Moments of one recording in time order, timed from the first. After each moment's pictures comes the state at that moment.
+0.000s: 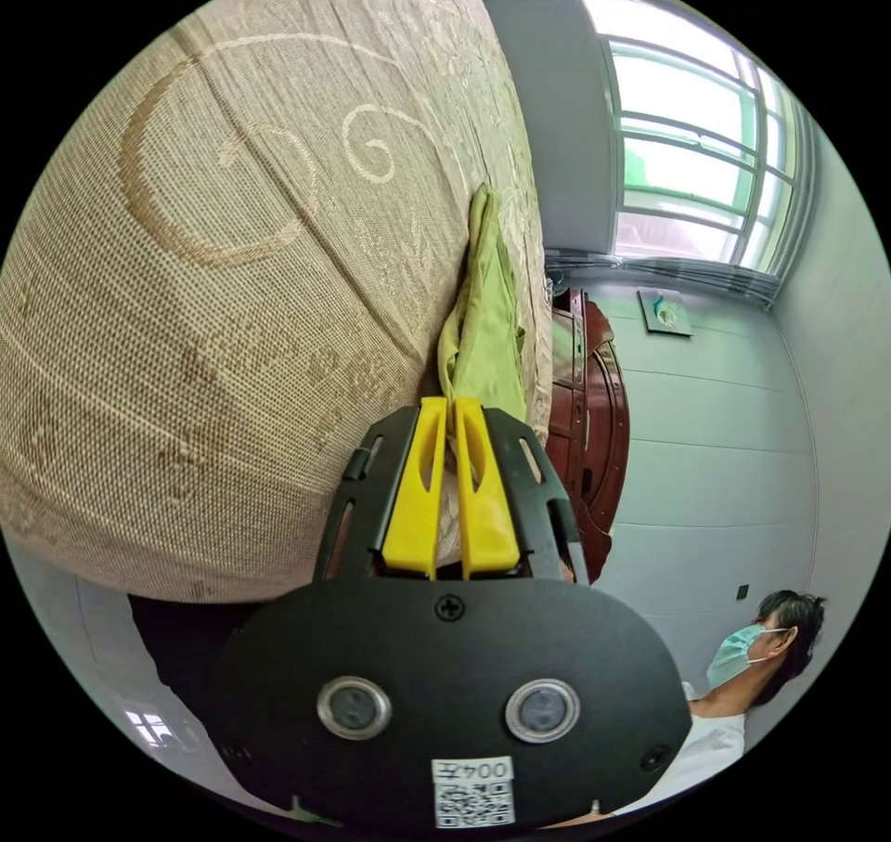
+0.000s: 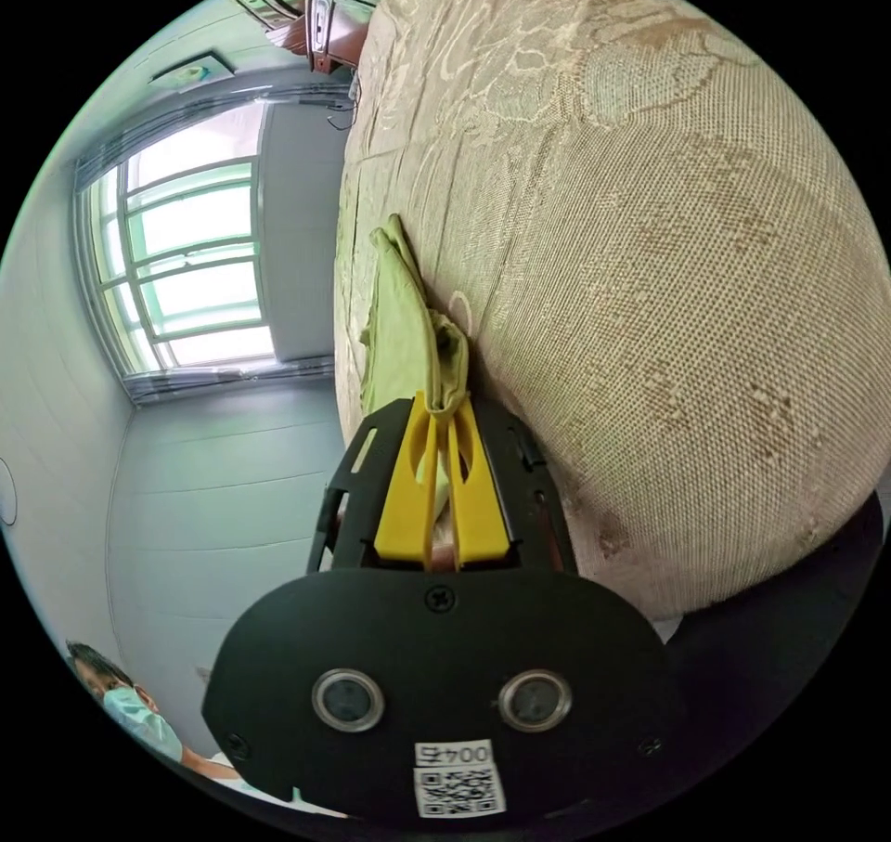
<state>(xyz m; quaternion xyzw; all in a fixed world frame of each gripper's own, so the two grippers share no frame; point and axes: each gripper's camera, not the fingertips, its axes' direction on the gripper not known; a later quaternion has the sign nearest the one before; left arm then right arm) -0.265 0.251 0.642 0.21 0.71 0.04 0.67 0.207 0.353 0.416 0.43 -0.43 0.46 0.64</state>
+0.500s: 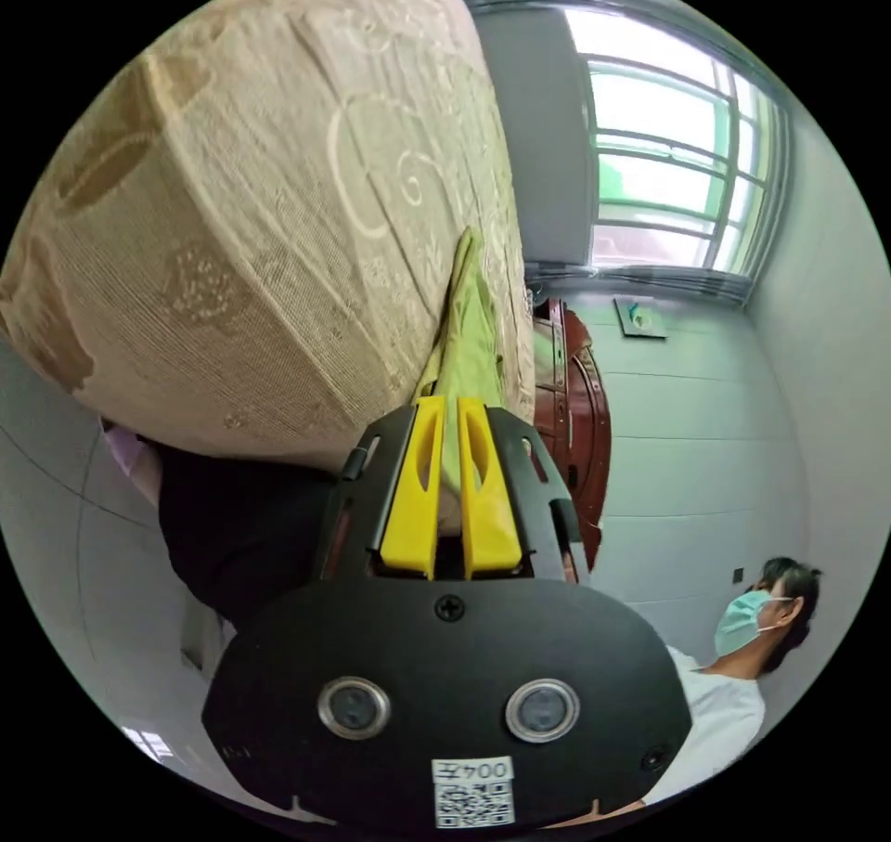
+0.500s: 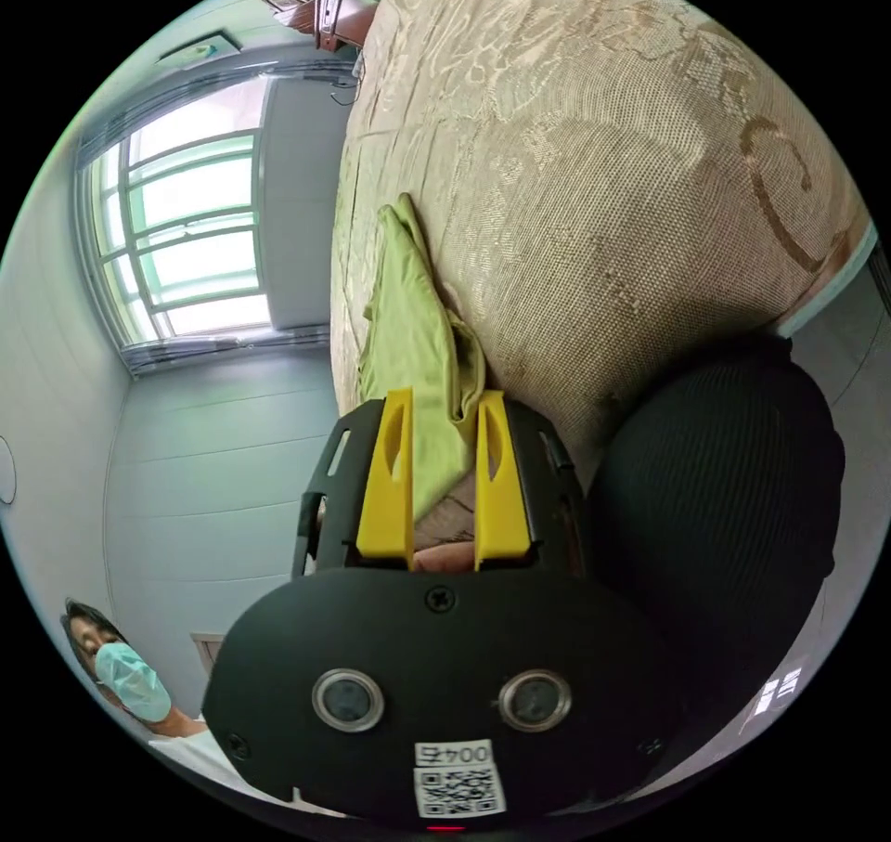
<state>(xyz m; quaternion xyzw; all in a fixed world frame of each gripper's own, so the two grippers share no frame) -0.221 0.348 0.801 0.24 0.73 0.04 0.64 0.187 0.432 0.439 0.41 -0.45 0.43 0.67</state>
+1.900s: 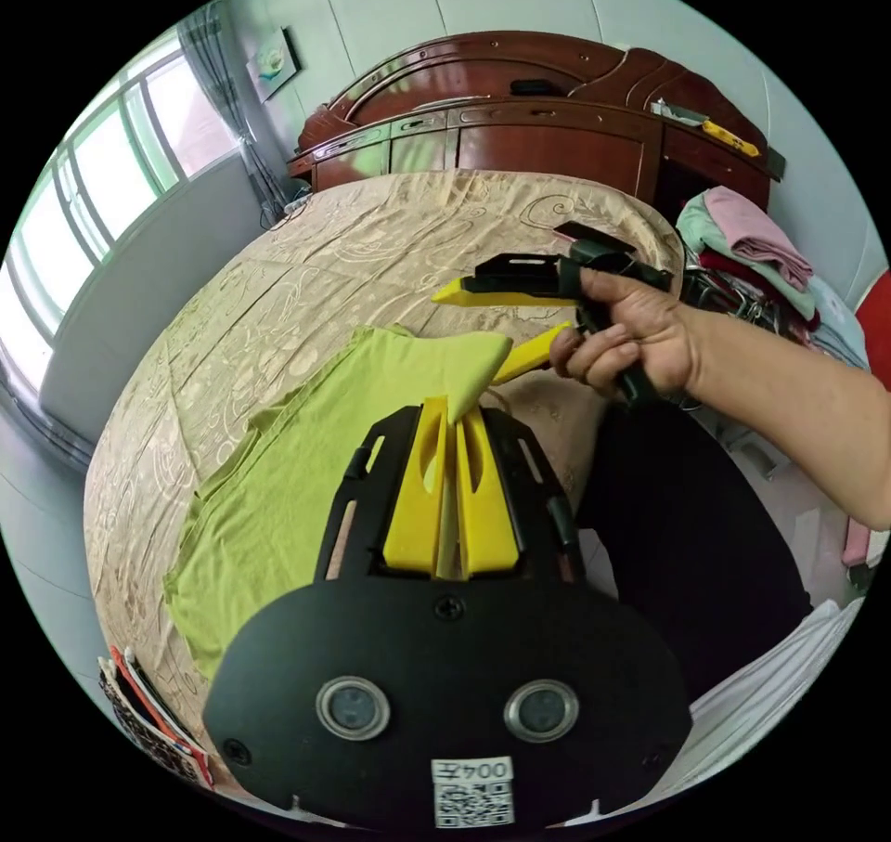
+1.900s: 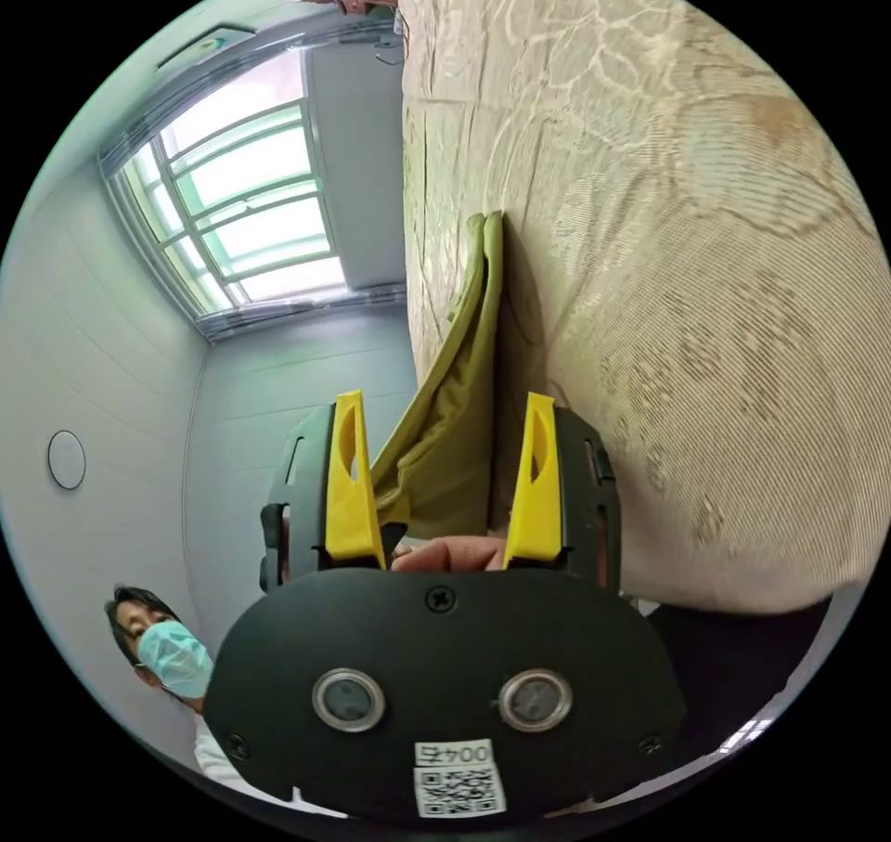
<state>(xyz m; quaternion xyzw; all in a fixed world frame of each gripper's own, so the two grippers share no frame) 0.570 0.706 0.742 0.55 0.12 0.50 0.66 0.330 0.409 0.358 0.40 -0.57 0.30 0.65</state>
